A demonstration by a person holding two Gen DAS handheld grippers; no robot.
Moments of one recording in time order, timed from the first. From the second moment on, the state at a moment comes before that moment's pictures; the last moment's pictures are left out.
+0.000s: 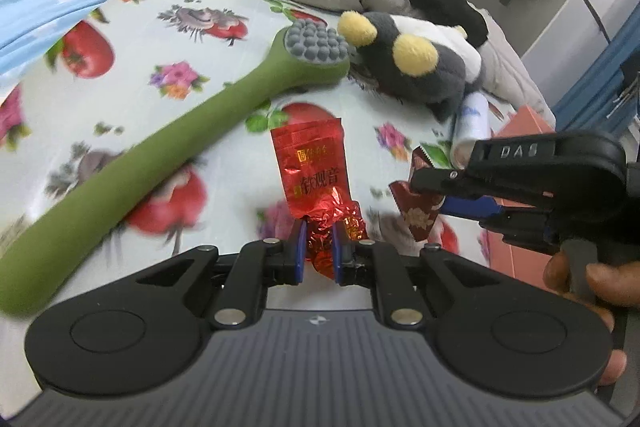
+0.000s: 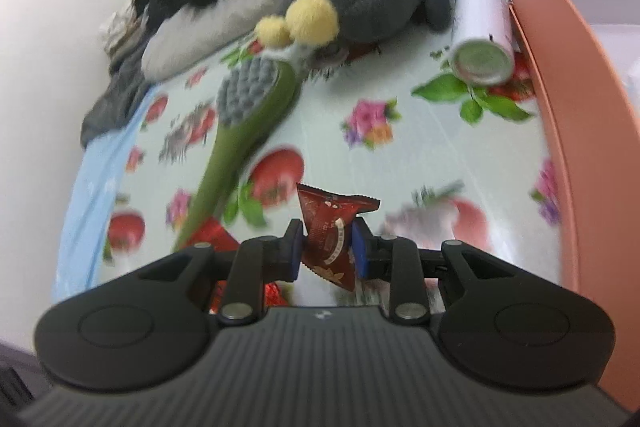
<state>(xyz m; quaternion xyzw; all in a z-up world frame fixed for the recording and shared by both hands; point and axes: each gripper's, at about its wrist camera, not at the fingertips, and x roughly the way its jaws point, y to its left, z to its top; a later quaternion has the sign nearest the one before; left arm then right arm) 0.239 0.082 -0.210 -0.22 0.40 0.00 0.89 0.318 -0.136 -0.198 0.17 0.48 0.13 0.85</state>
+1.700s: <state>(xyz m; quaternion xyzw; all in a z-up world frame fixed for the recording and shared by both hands) 0.157 0.061 -0.209 -0.33 0.43 0.18 0.82 0.172 -0.148 -0.215 0.00 0.45 0.16 0.88</state>
